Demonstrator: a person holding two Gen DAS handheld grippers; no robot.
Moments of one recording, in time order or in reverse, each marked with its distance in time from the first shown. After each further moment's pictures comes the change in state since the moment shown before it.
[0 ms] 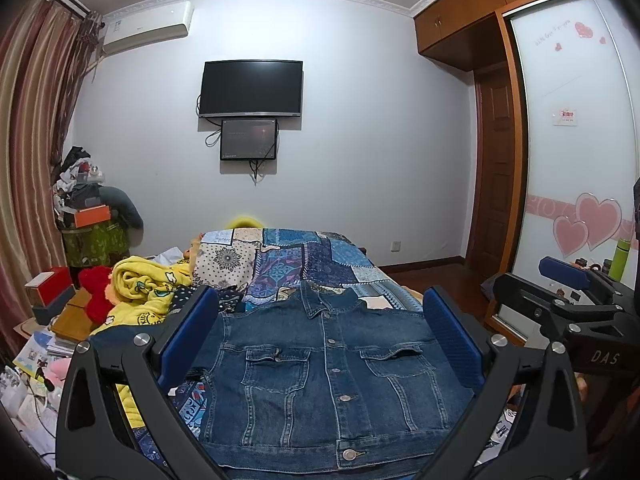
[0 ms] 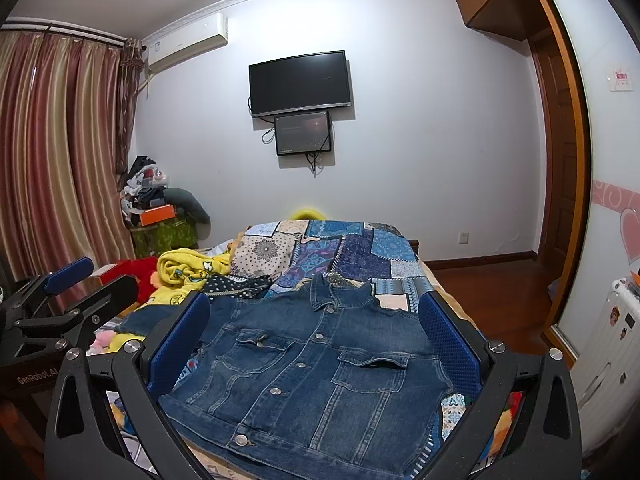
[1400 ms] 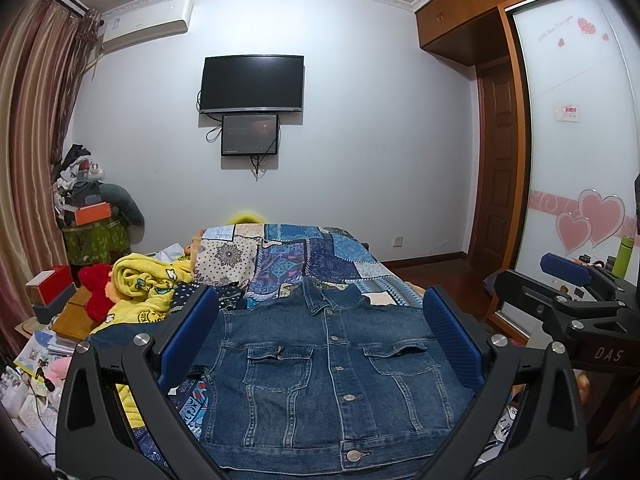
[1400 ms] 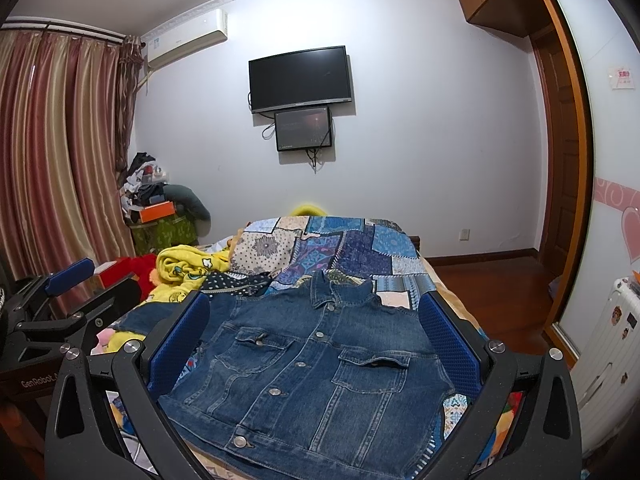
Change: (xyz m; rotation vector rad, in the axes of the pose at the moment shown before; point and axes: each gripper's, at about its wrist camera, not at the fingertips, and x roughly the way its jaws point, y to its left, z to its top) left arm 0.011 0.006 -0.002 0.002 0.019 0.006; right arm 0.004 0.002 0.001 -0.001 0.016 0.000
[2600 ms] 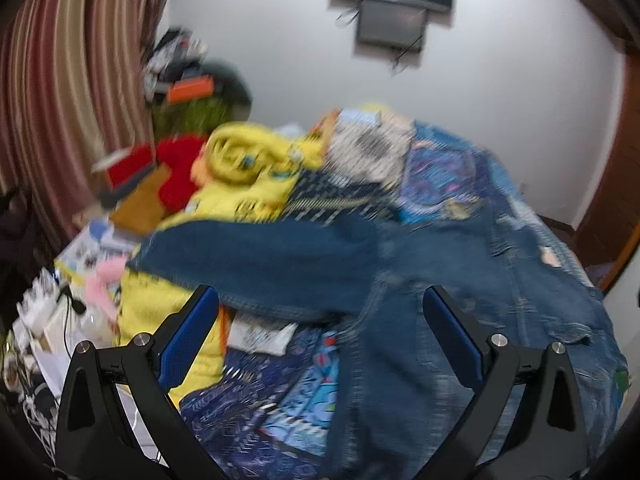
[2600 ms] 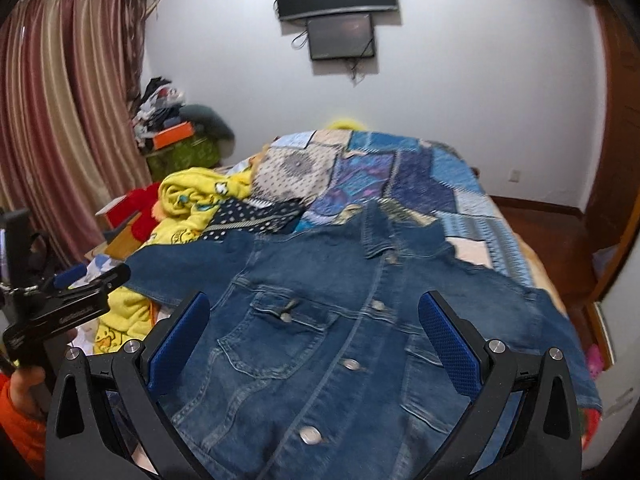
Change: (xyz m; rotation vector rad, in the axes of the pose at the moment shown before) left arm 0.174 0.210 -0.088 -0.246 0.404 0.395; right arm 0.176 0.040 -0.022 -0.041 0.321 0.135
